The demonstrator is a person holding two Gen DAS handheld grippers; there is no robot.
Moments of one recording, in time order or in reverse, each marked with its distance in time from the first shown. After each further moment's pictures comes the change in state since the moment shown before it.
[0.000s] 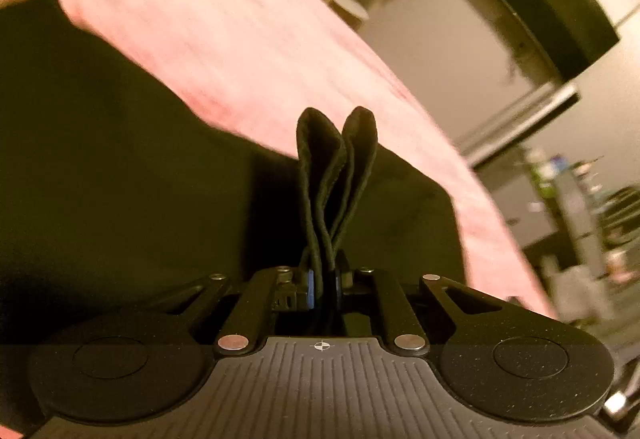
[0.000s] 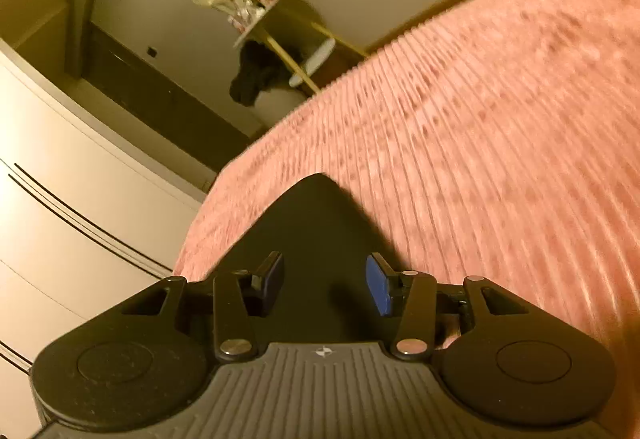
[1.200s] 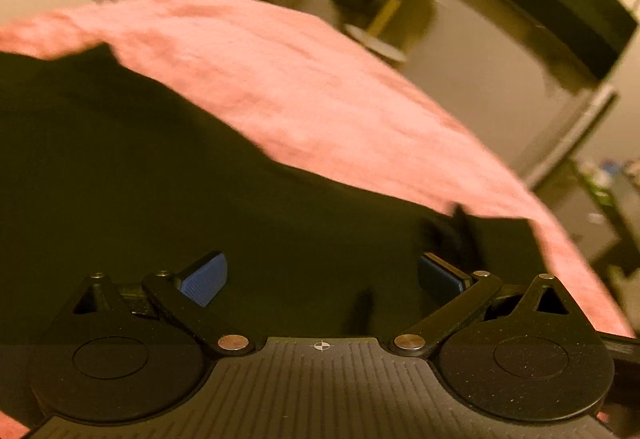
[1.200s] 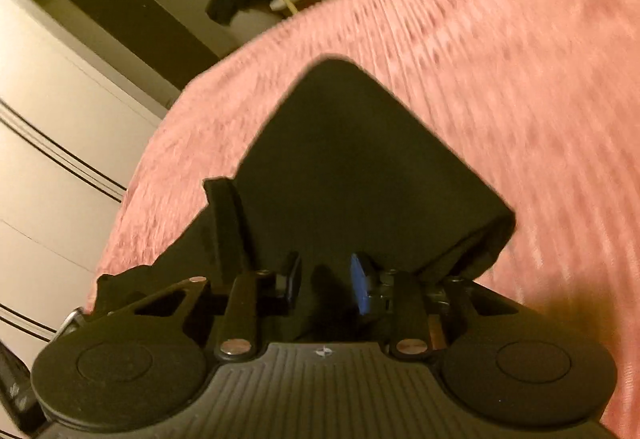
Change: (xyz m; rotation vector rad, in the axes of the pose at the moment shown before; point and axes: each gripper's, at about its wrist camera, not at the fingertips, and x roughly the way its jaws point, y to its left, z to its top) left arm -0.007 -0.004 -0.020 0.060 -0.129 0.095; right arm 0.037 0.009 -0.013 -0.107 0.212 -0.134
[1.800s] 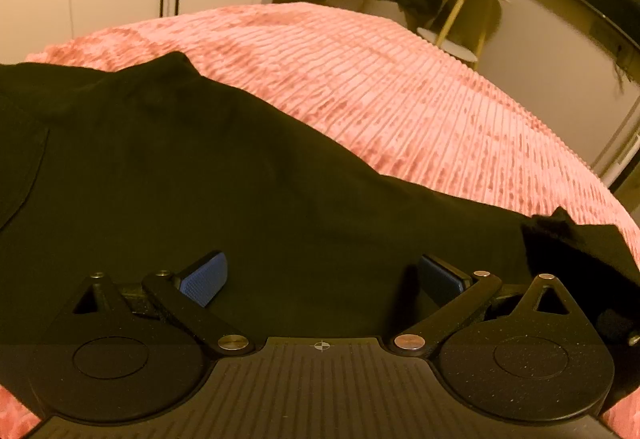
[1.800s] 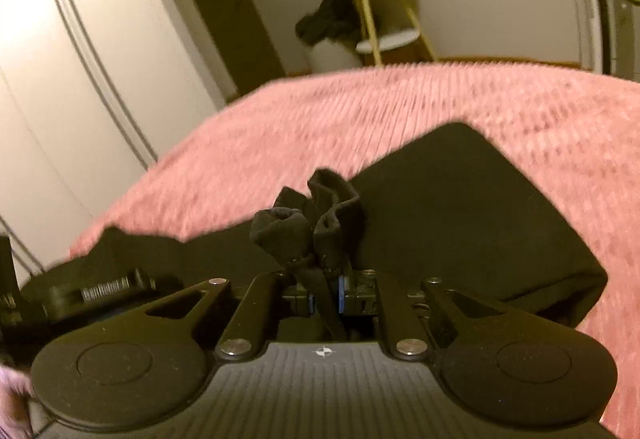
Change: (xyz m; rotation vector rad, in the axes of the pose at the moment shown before) left arm 0.009 0.022 0.005 0.029 -0.040 0.311; right arm 0.020 0.083 -0.022 -0.421 -0.136 0.019
